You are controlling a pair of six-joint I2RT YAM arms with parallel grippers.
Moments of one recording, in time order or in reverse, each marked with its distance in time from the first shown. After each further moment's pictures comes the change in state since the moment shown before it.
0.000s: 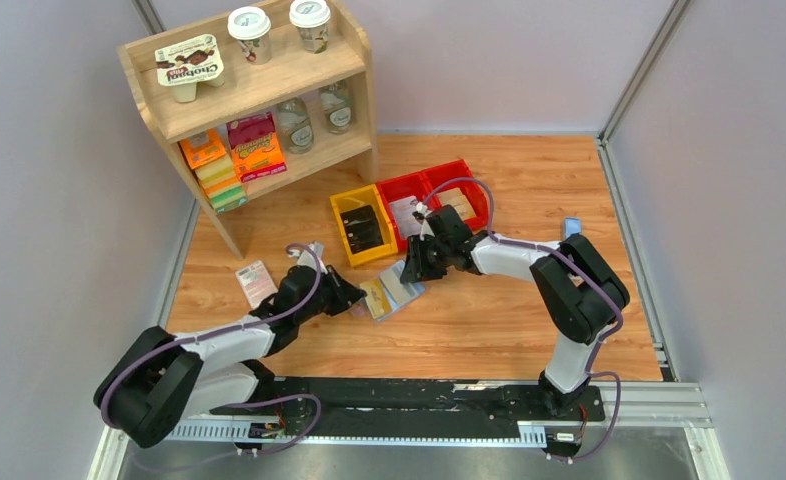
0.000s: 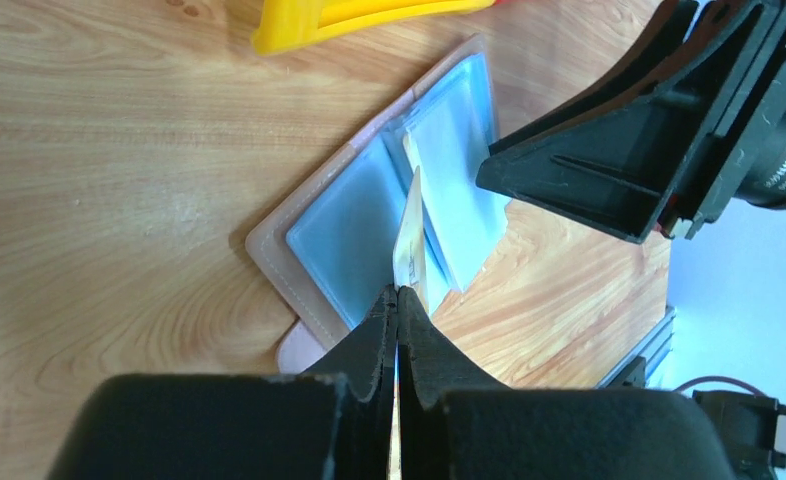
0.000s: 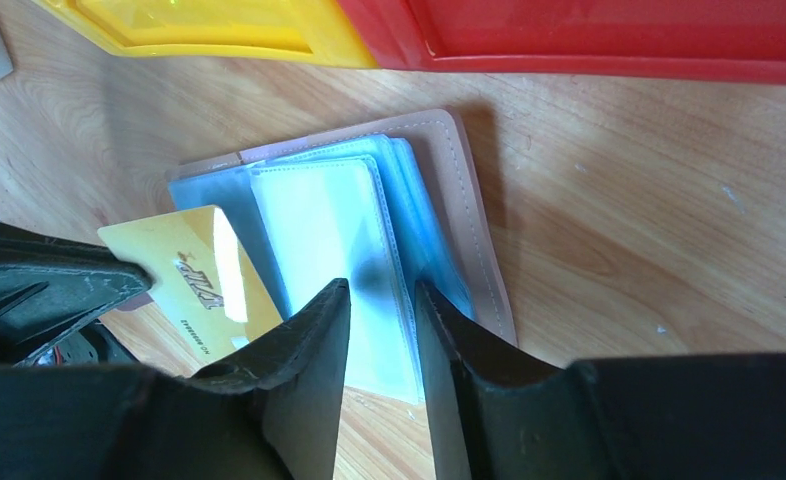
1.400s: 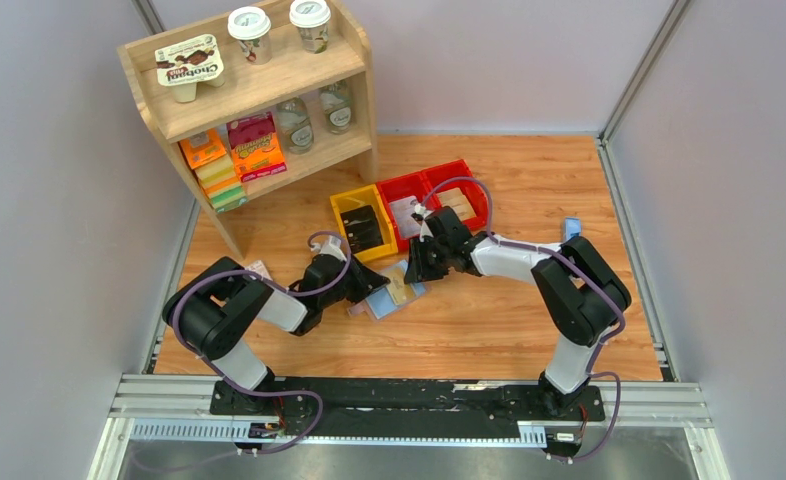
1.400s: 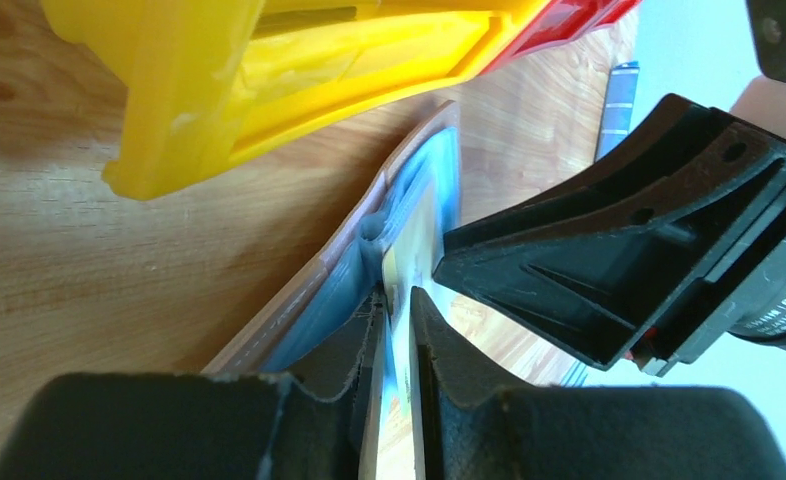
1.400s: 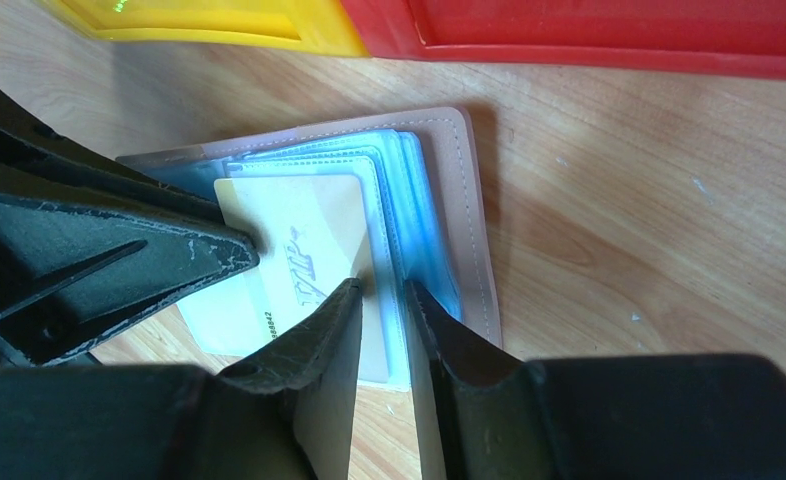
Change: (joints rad) left arm -0.032 0.463 0.129 0.372 0.031 -0.177; right arm 0.019 -0.014 -0.002 -0.023 0.048 -0.050
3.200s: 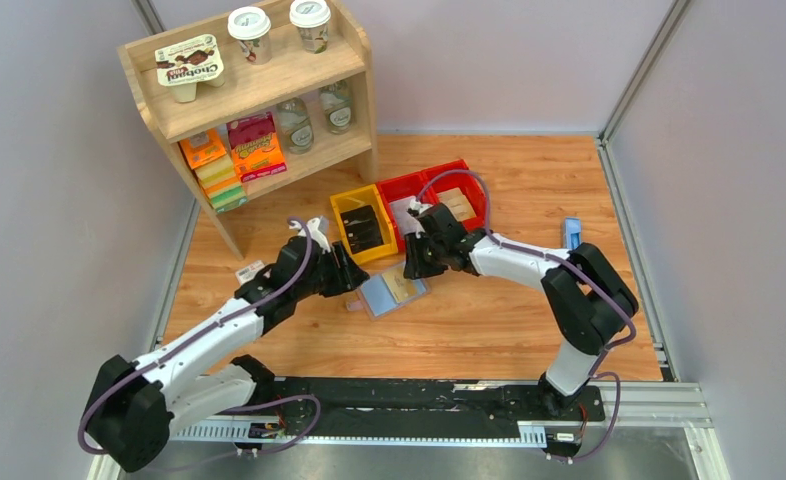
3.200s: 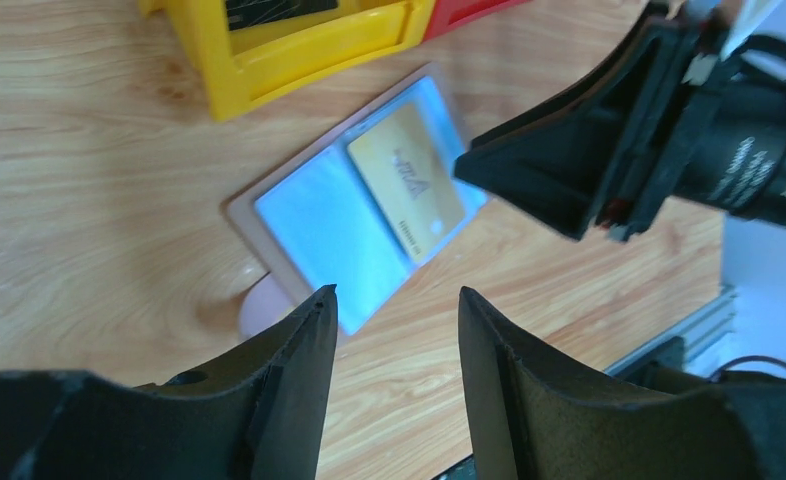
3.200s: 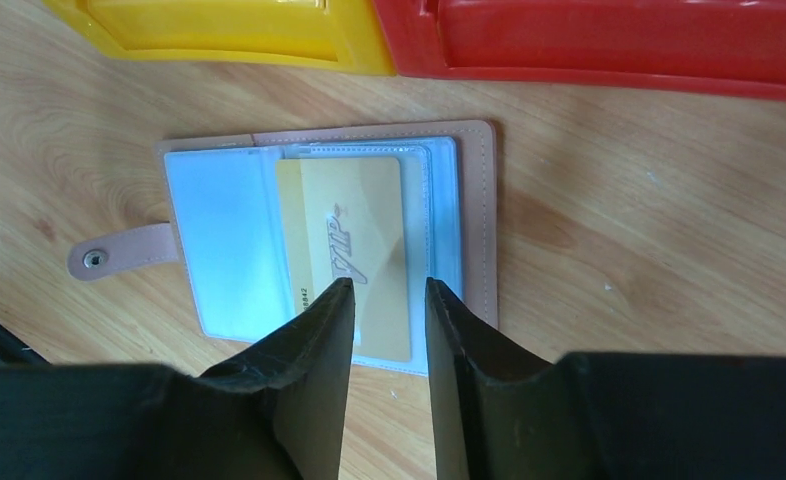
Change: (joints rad) left arm 0.021 -0.668 0.204 -1.018 -0.084 0.396; right arm 0.050 -0.068 0.058 -0.109 0.150 -0.023
